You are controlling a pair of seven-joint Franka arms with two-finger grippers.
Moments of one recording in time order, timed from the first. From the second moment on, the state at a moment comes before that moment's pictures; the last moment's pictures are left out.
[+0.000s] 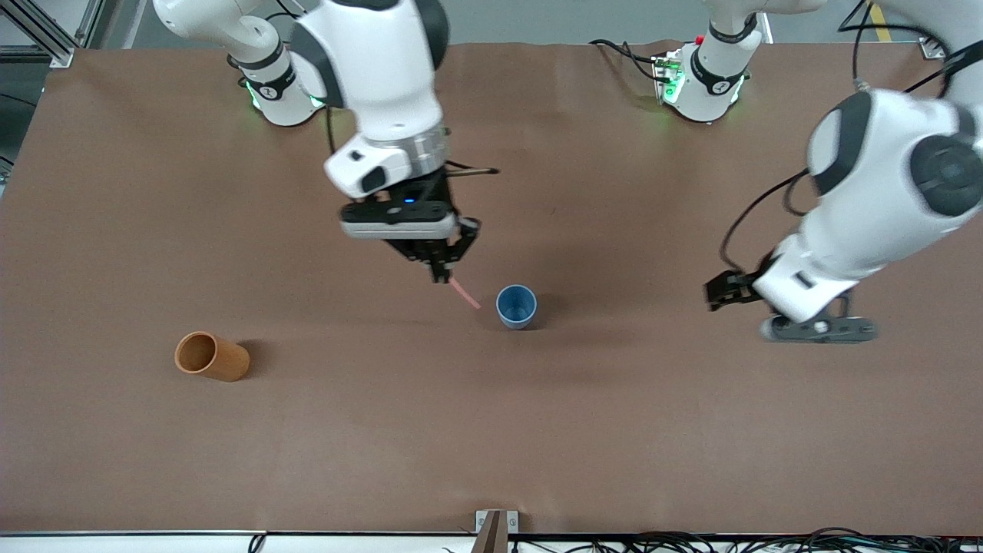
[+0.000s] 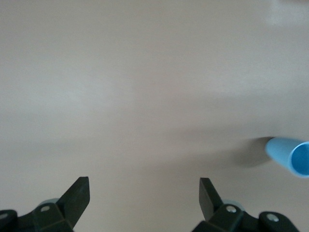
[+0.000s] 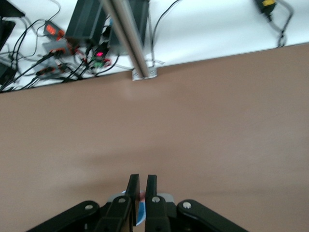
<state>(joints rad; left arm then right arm) -0.11 0.28 -0.11 -1.47 0.01 1.82 -0.13 0.79 0.41 -0.09 -1.32 -0.20 2.15 0.91</state>
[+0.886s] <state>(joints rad) -0.08 0.09 -0.07 -1.37 -0.03 1.55 -0.03 0.88 0.56 -0.09 -1.25 -0.27 2.15 0.98</state>
